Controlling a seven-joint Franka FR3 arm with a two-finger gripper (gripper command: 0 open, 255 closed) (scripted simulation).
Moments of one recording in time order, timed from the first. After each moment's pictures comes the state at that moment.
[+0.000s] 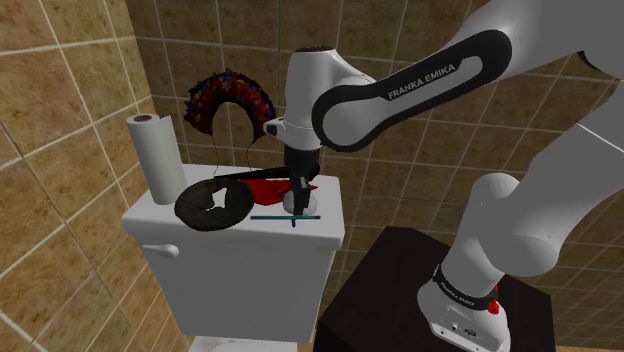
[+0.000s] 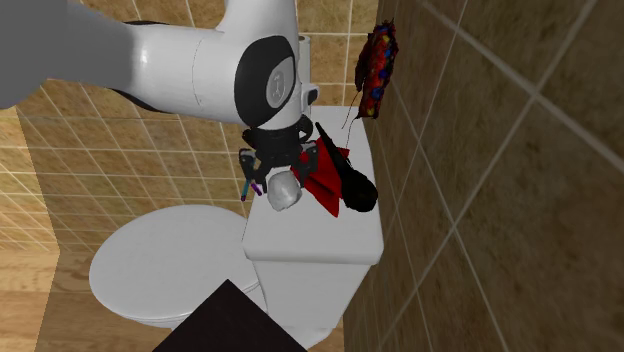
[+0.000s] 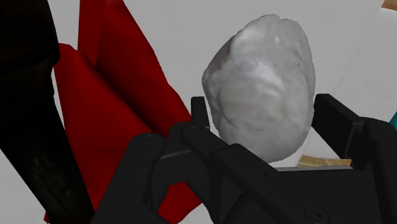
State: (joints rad) arm 0.25 -0.34 0.15 -2.49 0.07 2.20 -0.48
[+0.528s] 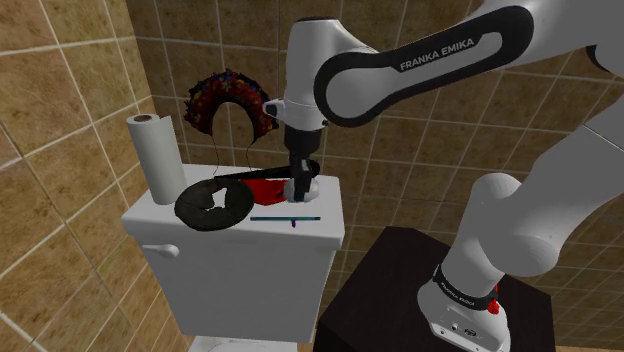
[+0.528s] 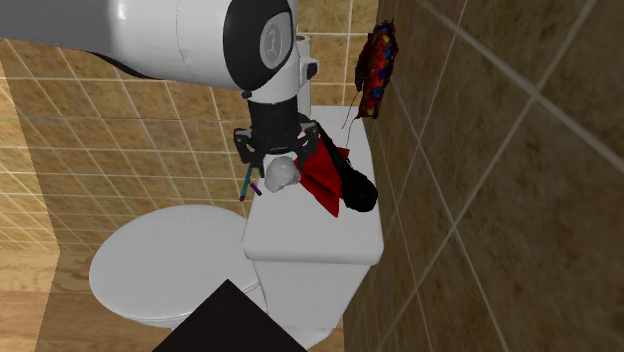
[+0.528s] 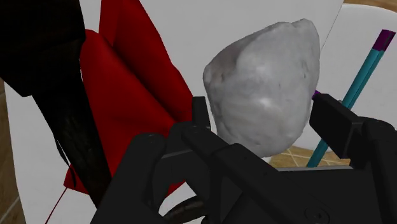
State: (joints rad) arm 0.25 -0.39 0.15 -2.42 0.07 2.08 -0.48
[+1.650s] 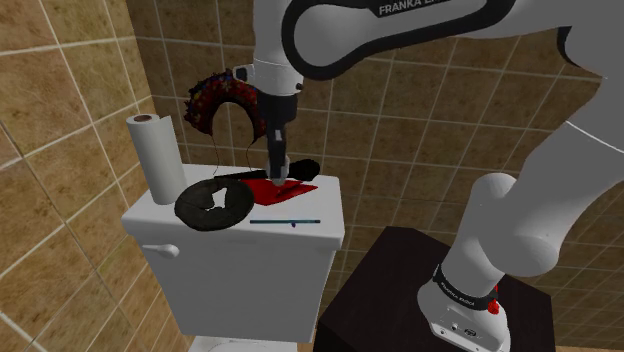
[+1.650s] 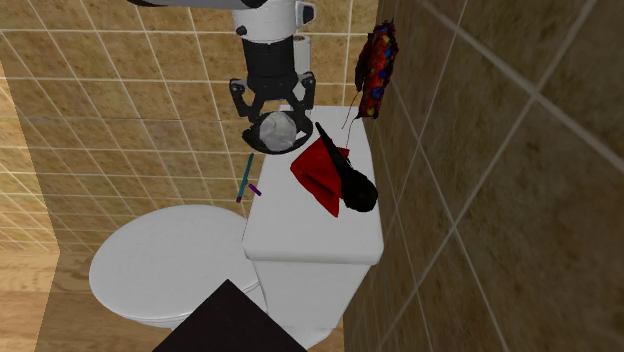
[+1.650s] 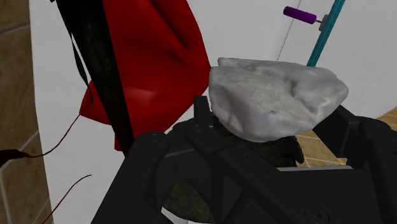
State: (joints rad) arm 0.26 -0.27 0.18 -2.14 0.05 1.92 -0.43
